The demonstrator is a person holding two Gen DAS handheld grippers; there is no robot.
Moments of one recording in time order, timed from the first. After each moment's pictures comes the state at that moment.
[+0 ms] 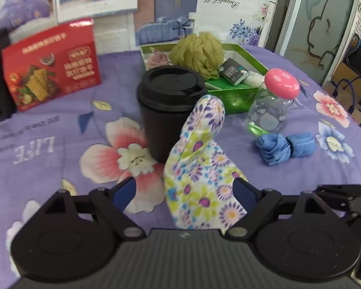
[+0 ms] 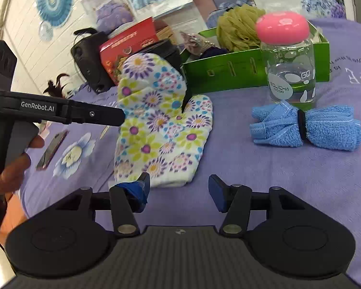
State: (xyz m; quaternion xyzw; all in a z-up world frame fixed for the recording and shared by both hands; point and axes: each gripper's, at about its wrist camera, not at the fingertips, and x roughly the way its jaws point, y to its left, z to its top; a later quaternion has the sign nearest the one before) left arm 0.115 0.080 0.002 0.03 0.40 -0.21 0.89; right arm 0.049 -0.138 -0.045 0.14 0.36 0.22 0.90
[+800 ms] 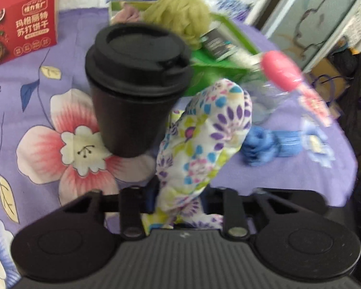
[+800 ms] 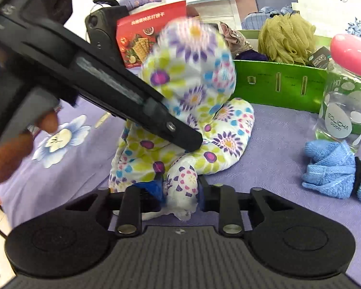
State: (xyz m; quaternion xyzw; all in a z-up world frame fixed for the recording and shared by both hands) left arm 0.159 0.065 -0.028 -0.04 0.47 -0.28 0.83; right arm 0.062 -0.085 -0.051 0.02 0.34 0.25 0.90
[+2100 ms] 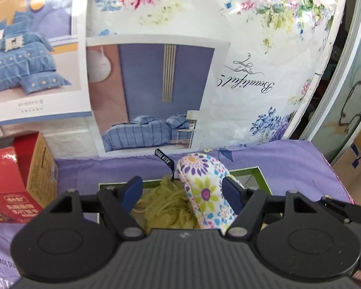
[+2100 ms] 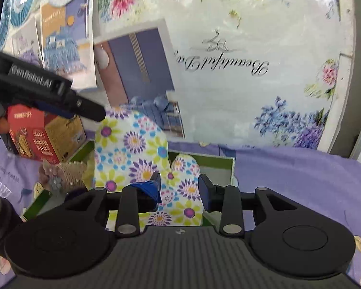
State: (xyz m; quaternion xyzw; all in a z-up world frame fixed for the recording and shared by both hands) left arm 0.366 -0.037 0.102 -0.02 0.35 -0.16 0.92; right arm 0.278 -0.241 0.046 0.00 0.26 0.12 0.96
